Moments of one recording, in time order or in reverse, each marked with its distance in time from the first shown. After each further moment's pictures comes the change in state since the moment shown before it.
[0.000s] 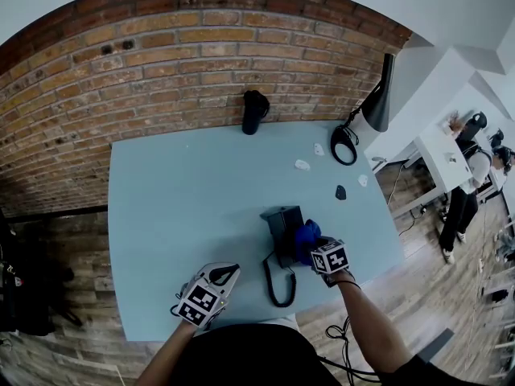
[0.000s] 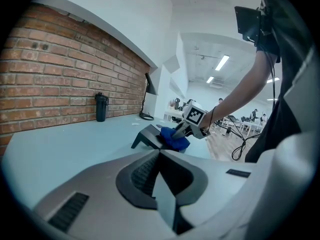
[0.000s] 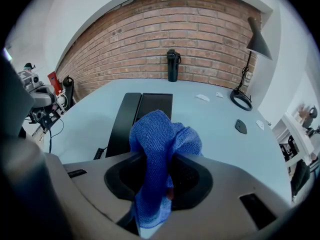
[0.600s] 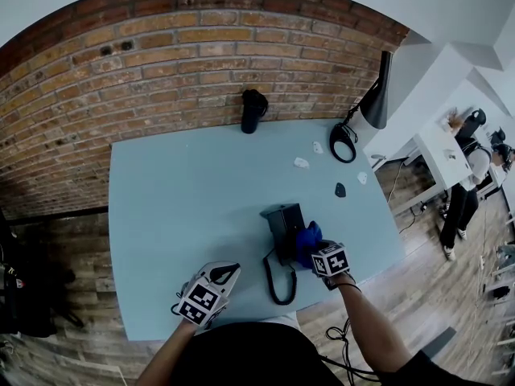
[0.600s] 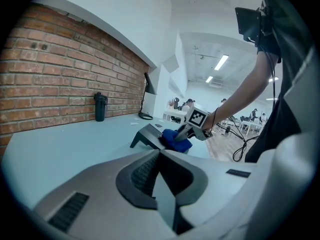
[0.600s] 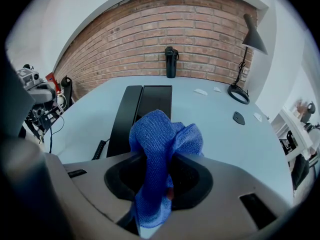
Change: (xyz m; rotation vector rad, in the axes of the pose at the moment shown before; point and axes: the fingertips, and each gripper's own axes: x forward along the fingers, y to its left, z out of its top) left arm 0.000 -0.003 -0.007 0.005 0.016 -0.006; right arm -0.005 0.003 -0.023 0.025 0.021 -0.010
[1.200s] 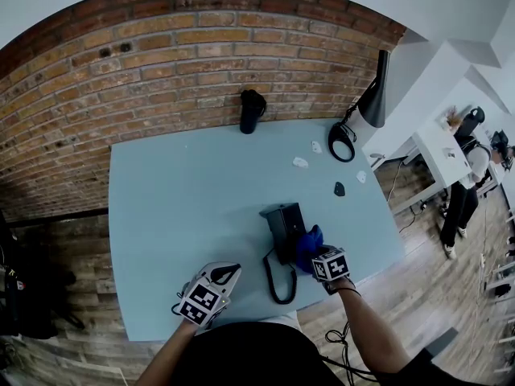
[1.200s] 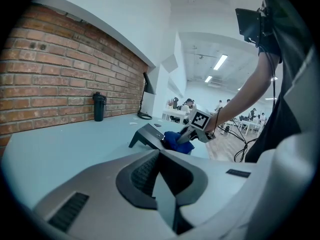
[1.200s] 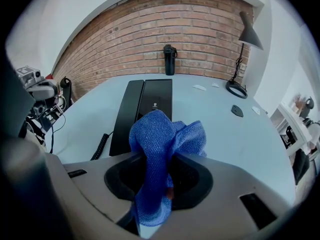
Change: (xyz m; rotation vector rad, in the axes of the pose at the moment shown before) left arm 0.000 -0.004 0.002 0.007 -0.002 -0.010; right arm -0.005 0.005 -0.020 0.028 0.010 -0.004
